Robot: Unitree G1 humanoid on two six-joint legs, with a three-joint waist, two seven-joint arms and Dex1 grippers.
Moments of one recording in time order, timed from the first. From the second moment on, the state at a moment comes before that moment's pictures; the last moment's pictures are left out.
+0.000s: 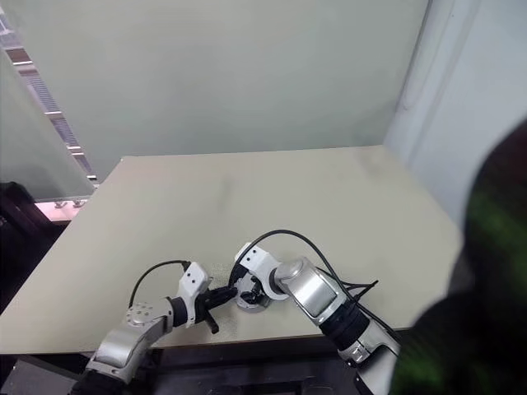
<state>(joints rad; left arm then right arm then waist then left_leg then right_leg) -0.05 0.40 -0.18 0.04 -0.22 0.31 -0.72 -0.57 -0.19 0.62 0.01 0.01 1.02 0.61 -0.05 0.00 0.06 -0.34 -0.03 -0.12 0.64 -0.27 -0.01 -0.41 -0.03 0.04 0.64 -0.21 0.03</state>
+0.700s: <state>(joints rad) -0.08 0.38 -0.19 0.08 -0.17 0.28 -0.76 -0.57 -0.17 0.41 0.02 0.14 1.07 0.64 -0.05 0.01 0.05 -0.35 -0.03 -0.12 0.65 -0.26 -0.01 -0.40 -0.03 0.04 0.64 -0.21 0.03</state>
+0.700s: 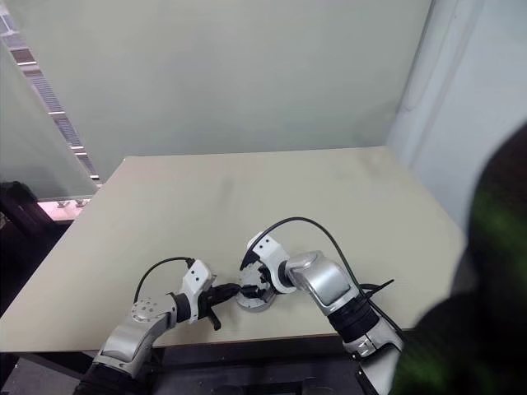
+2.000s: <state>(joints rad) -0.08 0.37 -0.19 0.09 -0.15 0.28 -0.78 -0.59 0.00 -0.35 0.45 0.43 1.49 0.44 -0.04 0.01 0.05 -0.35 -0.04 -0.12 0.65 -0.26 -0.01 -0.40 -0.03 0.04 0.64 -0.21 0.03</state>
